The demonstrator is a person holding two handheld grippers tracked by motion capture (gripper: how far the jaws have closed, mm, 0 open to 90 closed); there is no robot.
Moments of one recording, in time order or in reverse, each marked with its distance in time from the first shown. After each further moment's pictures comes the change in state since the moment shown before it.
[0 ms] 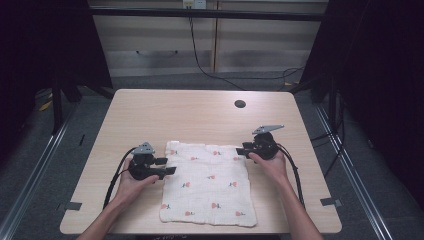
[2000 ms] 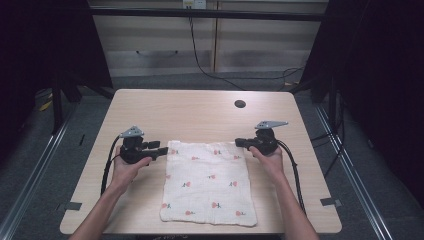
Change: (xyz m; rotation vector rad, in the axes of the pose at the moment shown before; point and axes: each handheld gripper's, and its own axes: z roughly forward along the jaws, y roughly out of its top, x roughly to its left) left arm 0.032 0.037 -0.015 -0.094 0.077 -0.045; right arm 0.002 0.010 -0.009 -0.152 0.112 0.017
